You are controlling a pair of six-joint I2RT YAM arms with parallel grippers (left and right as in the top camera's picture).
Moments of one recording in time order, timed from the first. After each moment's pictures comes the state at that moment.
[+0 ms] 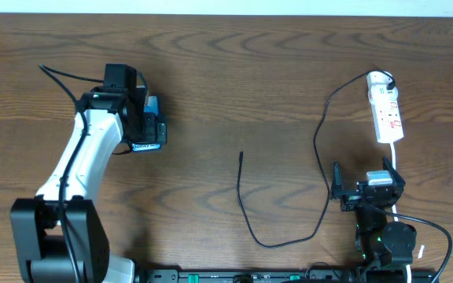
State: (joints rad) left arm -0.04 1.65 1.19 -0.89 0.02 -0.07; right arm 0.02 0.02 0.01 -0.07 -0.03 -0.14
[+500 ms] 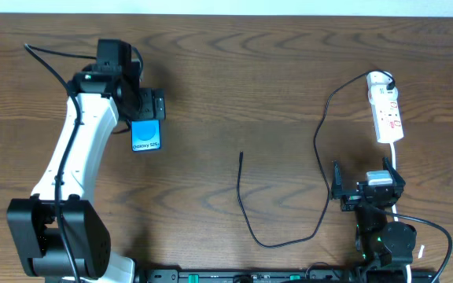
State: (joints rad) left arm -0.04 1.69 1.41 -0.95 0.02 -0.12; right arm 0.02 0.02 0.01 -0.07 -0.03 -0.14
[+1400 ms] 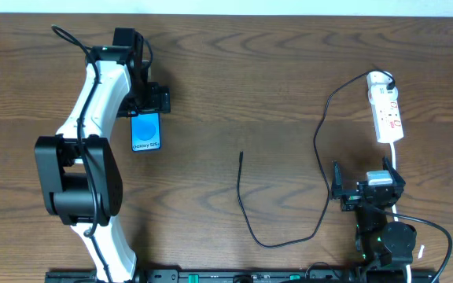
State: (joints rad) left arm -0.04 2.01 1.64 -1.08 0.02 -0.14; right arm 0.02 0.02 0.01 -0.07 -0.03 -0.14
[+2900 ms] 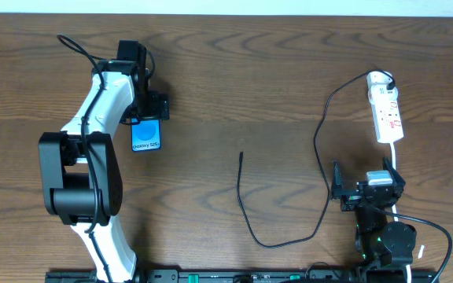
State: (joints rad) left arm -0.03 2.02 1.50 -0.91 -0.06 -0.14; right arm 0.02 0.02 0.01 -0.07 -0.03 -0.14
